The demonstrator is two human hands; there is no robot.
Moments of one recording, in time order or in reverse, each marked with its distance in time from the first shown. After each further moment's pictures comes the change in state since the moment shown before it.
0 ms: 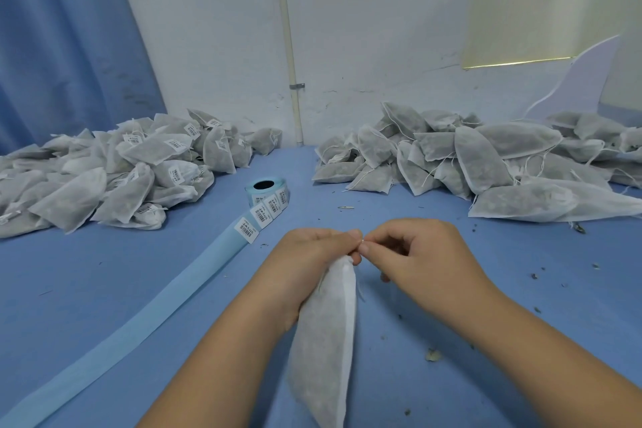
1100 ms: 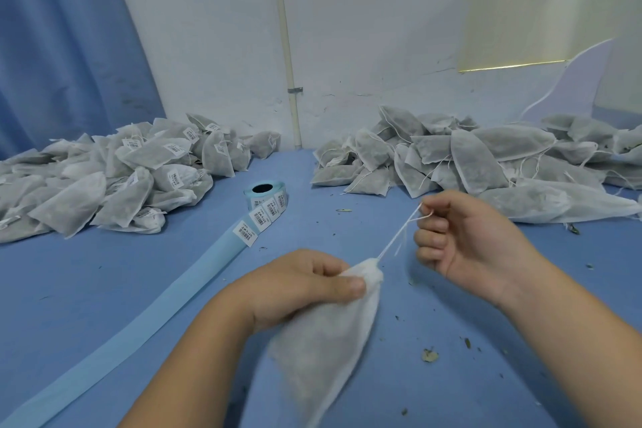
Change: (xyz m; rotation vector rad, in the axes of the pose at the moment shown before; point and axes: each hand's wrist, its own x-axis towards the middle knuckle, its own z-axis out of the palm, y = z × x) left_hand 0.008 -0.017 -0.030 0.257 -0.442 -0.030; right_hand 0.022 0.019 -0.040 1.133 -0.018 0.644
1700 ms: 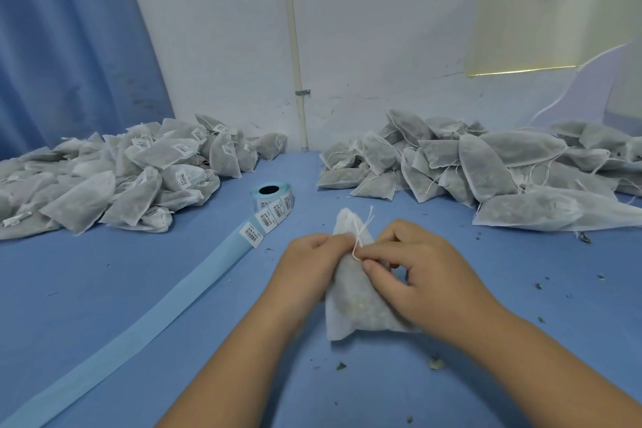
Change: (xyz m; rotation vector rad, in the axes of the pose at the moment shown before) left_hand 0.024 0.003 0.024 -0.280 0.586 0.089; right_hand -0.010 0.047 0.016 -1.385 -0.062 -0.871
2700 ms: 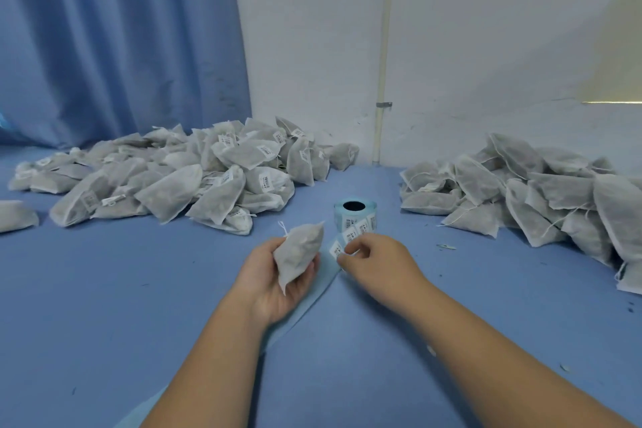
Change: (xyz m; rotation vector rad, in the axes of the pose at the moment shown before) left_hand 0.046 -0.020 -0.167 -0.932 0.170 -0.358; right_hand 0.125 -0.035 0.150 0.218 -0.251 0.380
